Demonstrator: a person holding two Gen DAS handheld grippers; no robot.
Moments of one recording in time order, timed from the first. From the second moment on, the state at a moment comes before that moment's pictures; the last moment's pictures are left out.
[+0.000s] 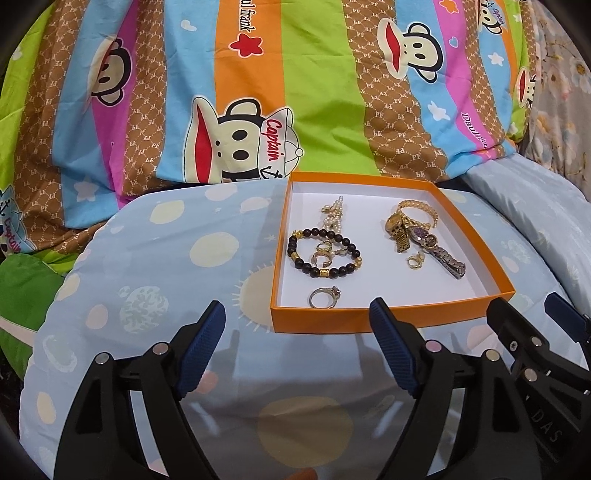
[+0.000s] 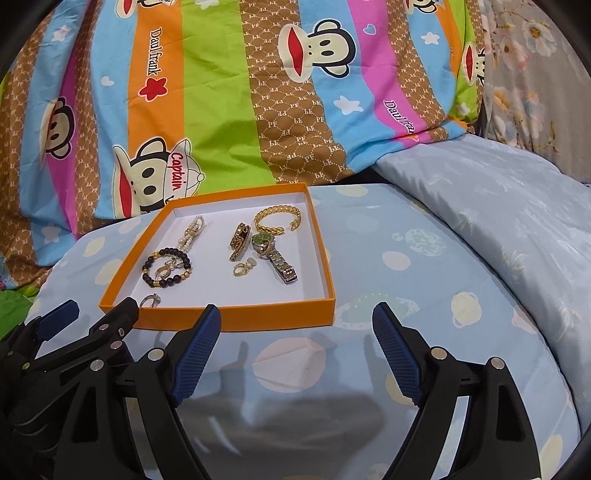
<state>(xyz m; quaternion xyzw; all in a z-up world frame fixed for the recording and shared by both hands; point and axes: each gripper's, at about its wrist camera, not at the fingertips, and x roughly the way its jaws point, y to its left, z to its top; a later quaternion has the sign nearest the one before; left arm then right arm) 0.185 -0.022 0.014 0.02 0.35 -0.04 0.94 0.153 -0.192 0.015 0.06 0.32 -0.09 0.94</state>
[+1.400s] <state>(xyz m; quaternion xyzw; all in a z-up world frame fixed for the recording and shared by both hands) 0.185 -0.022 0.016 0.03 0.34 -0.02 0.94 0.152 -0.194 0.013 0.04 0.33 -0.10 0.94</state>
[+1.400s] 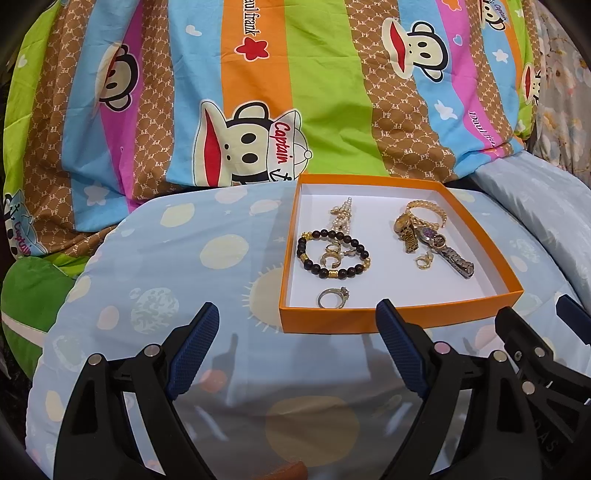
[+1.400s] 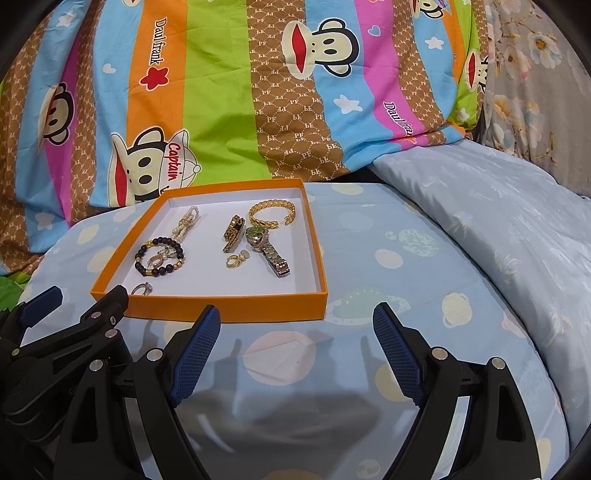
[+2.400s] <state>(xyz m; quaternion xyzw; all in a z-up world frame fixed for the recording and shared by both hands) 0.184 -0.022 0.013 0.03 0.34 -0.02 0.94 0.152 -0.194 0.013 0.04 0.33 -0.10 0.94</state>
